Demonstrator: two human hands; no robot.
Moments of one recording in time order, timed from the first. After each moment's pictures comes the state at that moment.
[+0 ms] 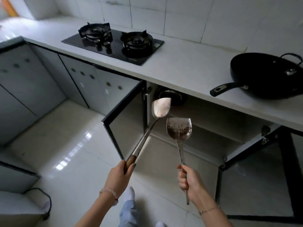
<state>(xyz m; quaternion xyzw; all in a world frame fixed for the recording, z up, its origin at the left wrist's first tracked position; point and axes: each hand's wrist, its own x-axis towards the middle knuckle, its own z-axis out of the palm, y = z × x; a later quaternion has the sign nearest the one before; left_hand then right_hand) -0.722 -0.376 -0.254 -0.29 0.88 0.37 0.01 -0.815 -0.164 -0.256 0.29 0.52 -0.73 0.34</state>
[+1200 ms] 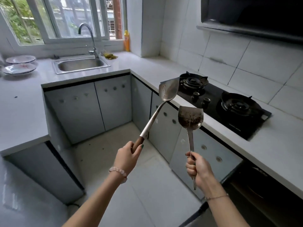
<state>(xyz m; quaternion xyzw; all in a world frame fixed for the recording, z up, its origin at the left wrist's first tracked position) -0.758 -0.808 -0.146 -0.43 0.78 0.38 -0.23 -0.927 -0.650 -0.145 0.06 0.55 -0.72 0.42</state>
